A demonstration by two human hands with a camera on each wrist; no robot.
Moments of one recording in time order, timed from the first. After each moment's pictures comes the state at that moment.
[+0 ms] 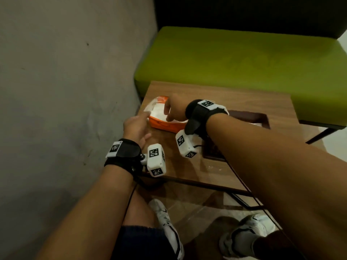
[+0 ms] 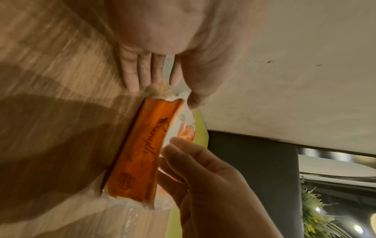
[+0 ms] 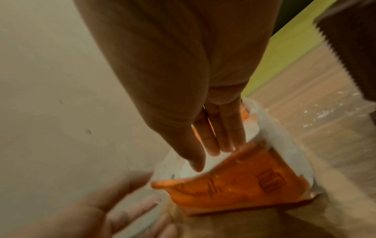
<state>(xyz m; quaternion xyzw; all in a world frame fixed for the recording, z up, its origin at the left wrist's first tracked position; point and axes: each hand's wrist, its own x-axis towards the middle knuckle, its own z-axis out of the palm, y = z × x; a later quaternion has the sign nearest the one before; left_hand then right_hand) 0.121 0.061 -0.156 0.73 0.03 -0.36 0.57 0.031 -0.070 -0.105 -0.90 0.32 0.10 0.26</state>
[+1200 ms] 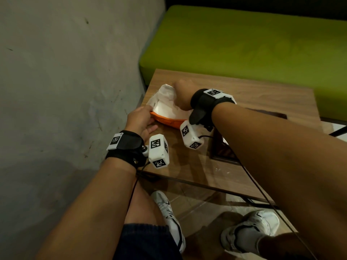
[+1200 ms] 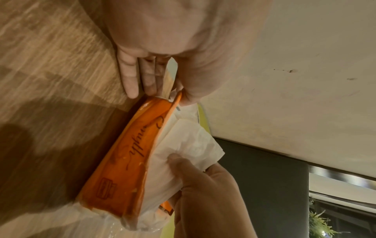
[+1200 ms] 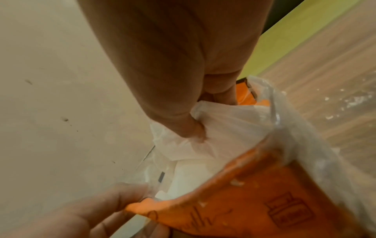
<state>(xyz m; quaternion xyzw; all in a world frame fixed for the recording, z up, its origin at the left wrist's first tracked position) 0.138 0.055 -0.166 0.73 0.06 -0.40 0.56 0.057 -0.084 -0.122 -0.92 0.33 0.09 0.21</state>
